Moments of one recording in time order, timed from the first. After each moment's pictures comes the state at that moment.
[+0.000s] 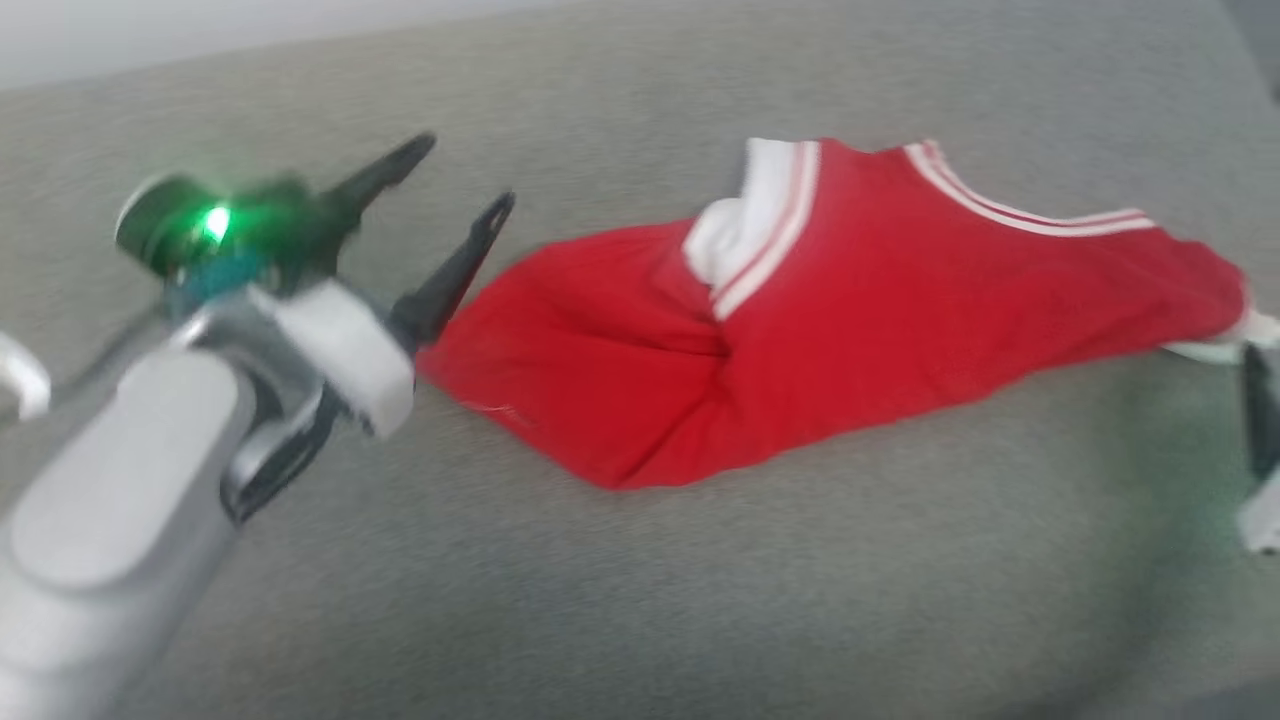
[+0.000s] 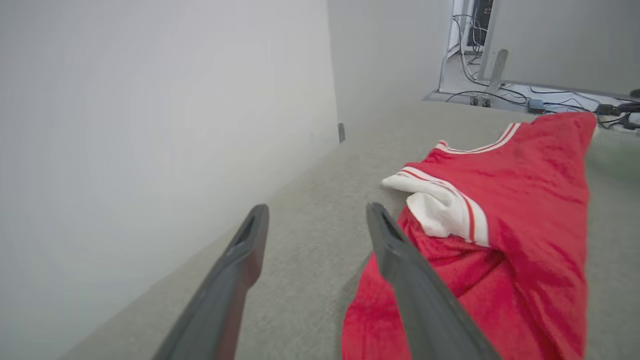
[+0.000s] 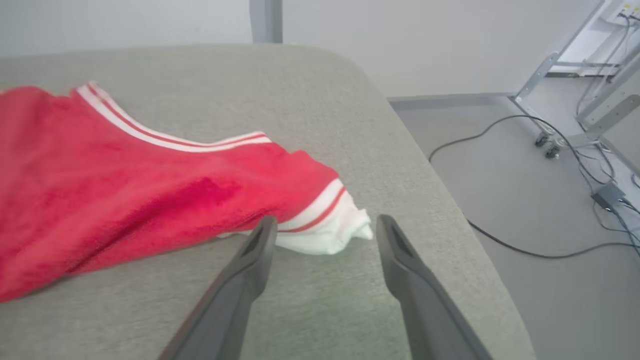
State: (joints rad) left arm -0.70 0.58 -0.58 0.18 -0.50 -0.13 -0.11; right arm -0.26 -0.43 -0.22 0.33 0.34 0.13 0.07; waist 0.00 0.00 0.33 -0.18
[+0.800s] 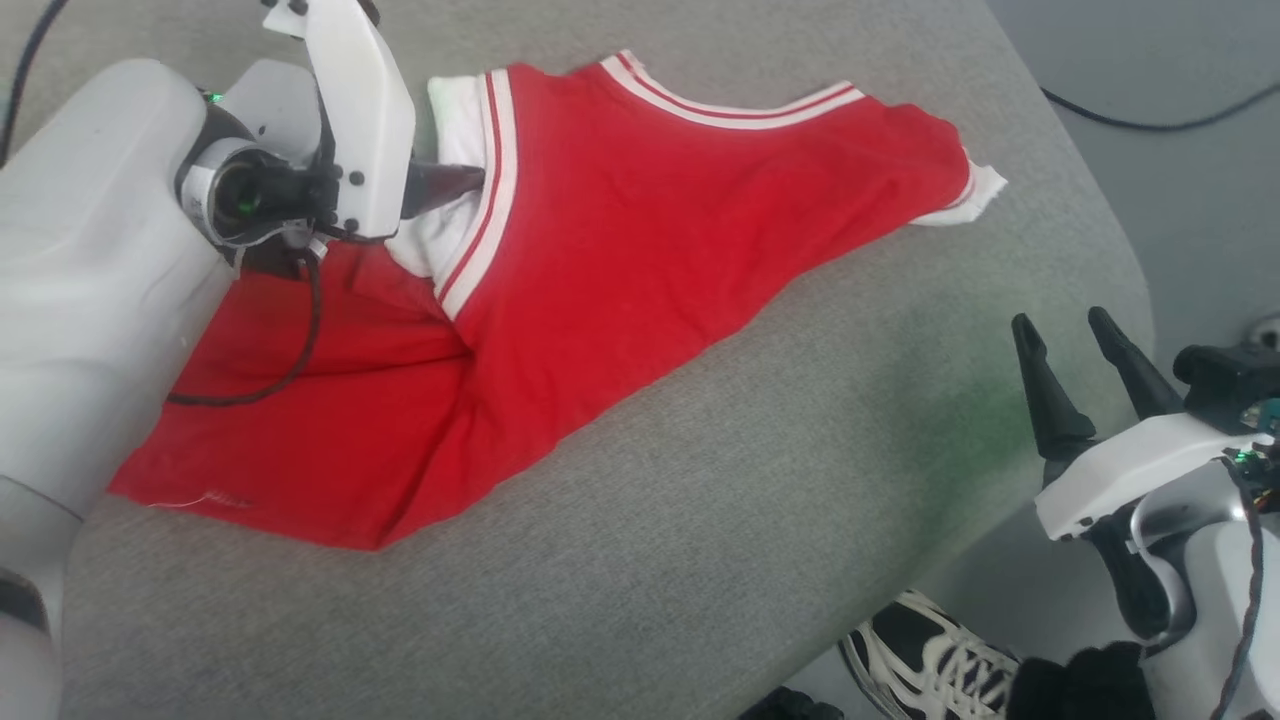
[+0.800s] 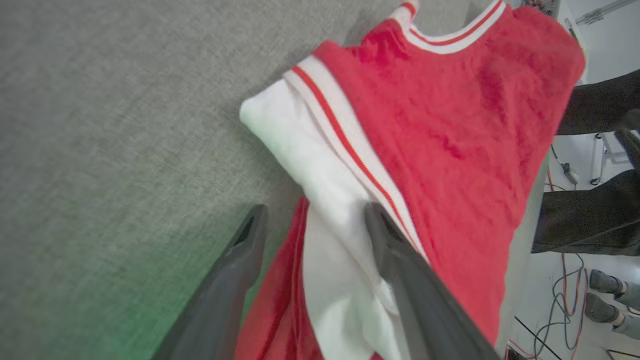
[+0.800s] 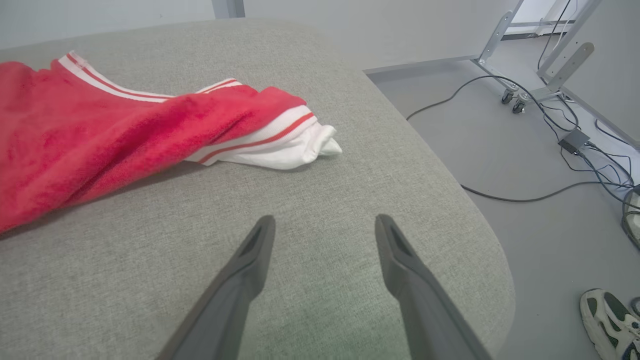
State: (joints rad) left arm -1.29 0.48 -0.96 0.72 -1.24 -0.13 0.76; right arm -0.31 -0.23 0.02 0.28 0.39 0.13 -0.04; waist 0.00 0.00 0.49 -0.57
